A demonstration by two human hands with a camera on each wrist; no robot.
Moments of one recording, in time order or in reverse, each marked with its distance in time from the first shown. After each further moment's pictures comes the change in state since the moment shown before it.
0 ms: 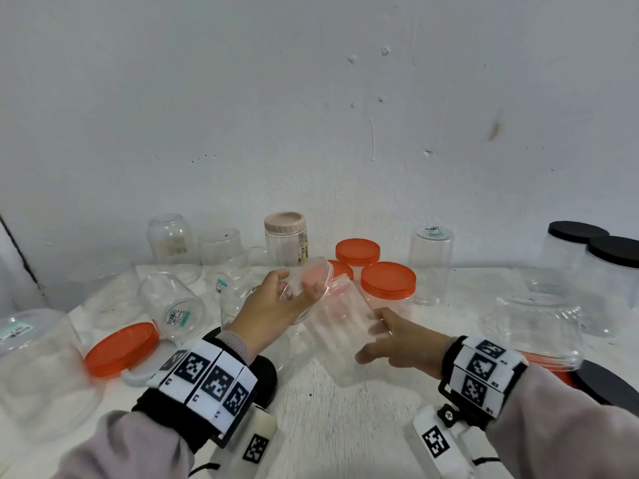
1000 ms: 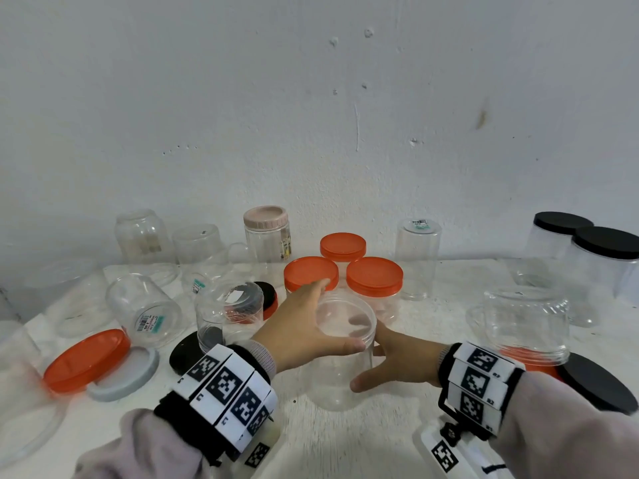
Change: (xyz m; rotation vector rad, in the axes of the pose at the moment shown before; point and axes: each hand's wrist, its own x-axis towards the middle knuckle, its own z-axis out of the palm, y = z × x) left_hand 0.006 0.008 0.045 0.342 -0.276 0.201; right_hand 0.002 0.020 -0.008 -0.153 -0.162 -0.102
